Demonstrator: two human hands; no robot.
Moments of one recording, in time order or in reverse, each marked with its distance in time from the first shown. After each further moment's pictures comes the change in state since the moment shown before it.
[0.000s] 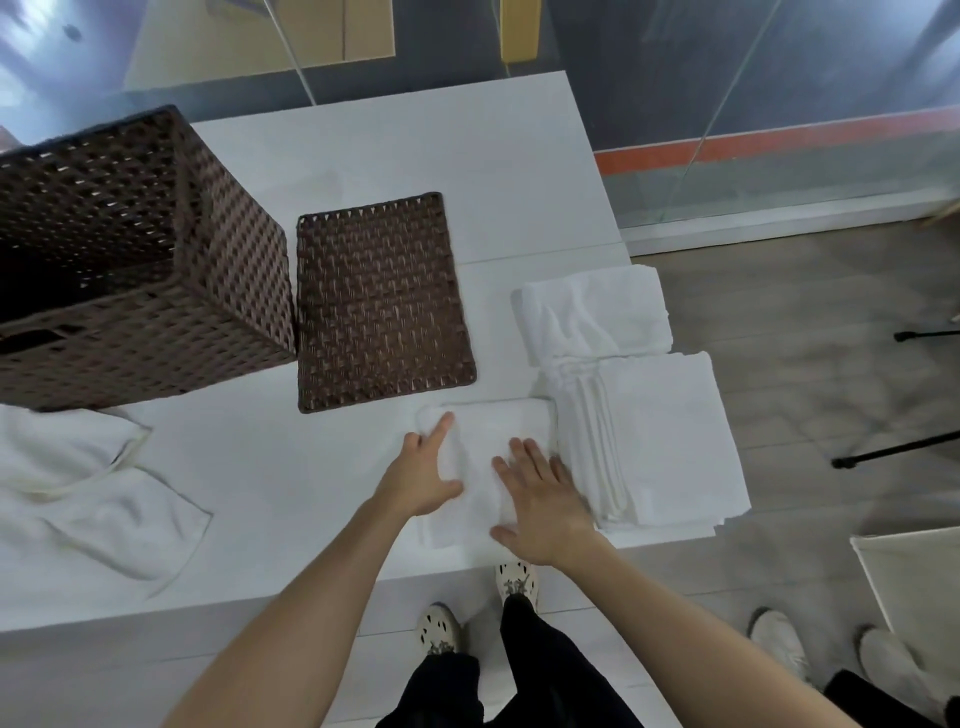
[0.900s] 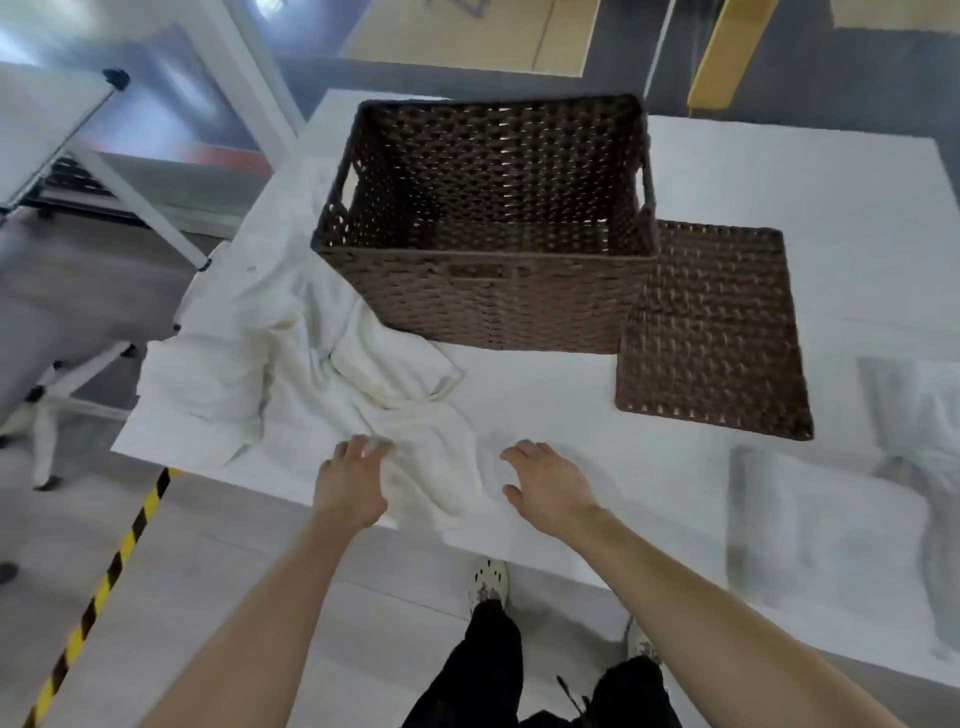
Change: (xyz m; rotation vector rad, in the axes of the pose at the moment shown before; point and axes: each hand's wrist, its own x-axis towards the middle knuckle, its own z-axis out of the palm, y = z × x) left_hand -0.162 -0.465 -0.134 0.202 0.292 -0.362; right_hand 0.151 -0.393 -0.026 0.065 0.075 -0.338
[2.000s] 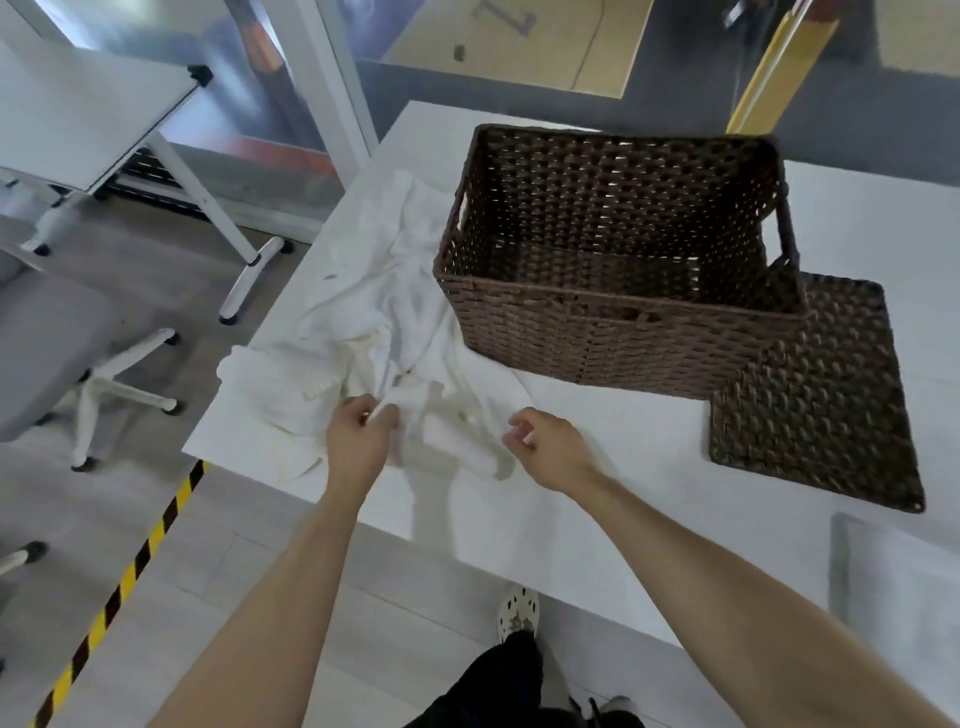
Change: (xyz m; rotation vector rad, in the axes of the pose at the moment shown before) left_hand 0.031 -0.080 -0.088 -1.277 0.347 -0.310; right_hand 0.124 -0.092 -0.027 0.430 0.116 0.141
